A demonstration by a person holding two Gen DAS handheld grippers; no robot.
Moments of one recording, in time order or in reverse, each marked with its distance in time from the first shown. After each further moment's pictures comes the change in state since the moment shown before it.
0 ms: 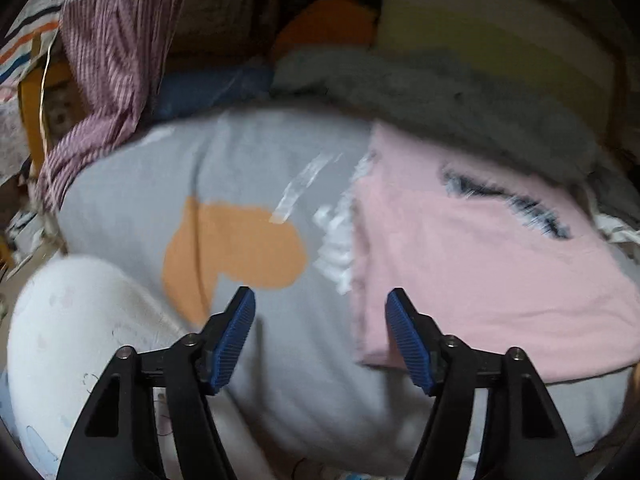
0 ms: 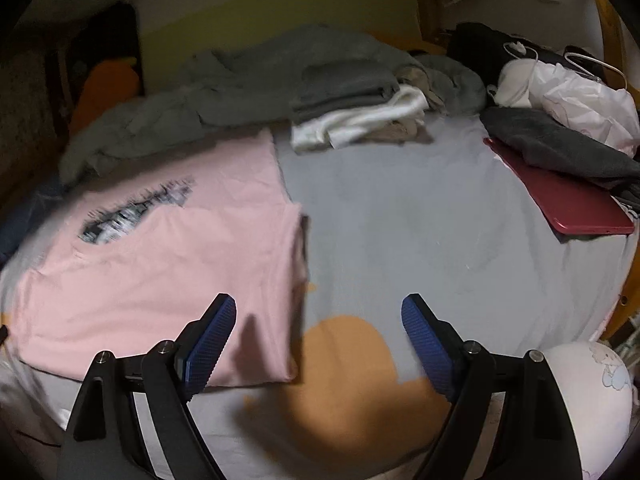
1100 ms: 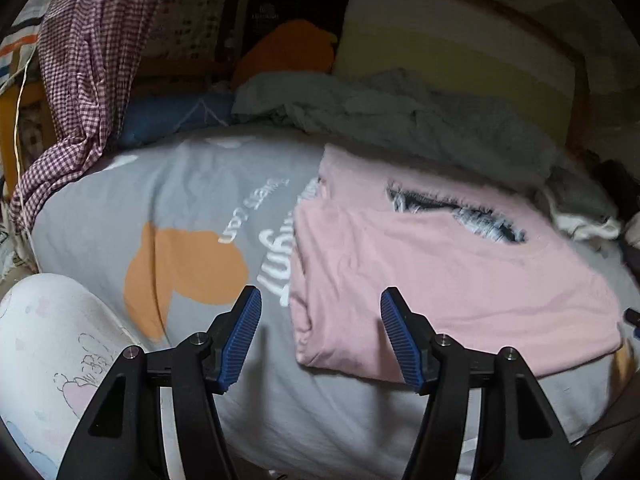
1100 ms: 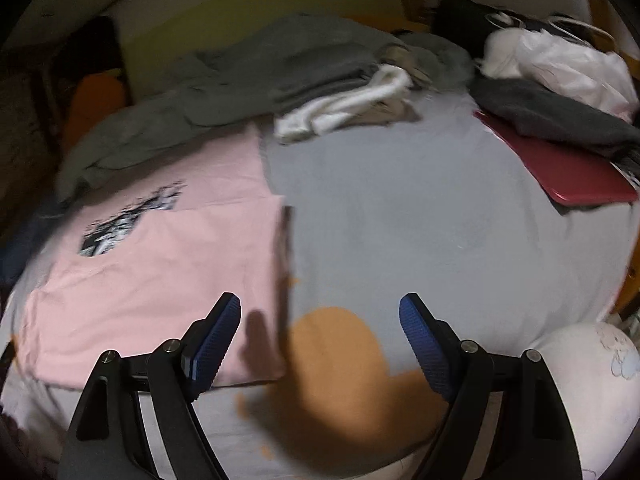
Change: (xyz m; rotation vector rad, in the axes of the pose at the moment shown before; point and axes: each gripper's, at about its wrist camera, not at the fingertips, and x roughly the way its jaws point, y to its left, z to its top) left arm -0.016 -0.024 -0.003 0.076 -0.115 -0.125; right arm 0.001 -0.017 -0.001 0.076 0.021 0.077
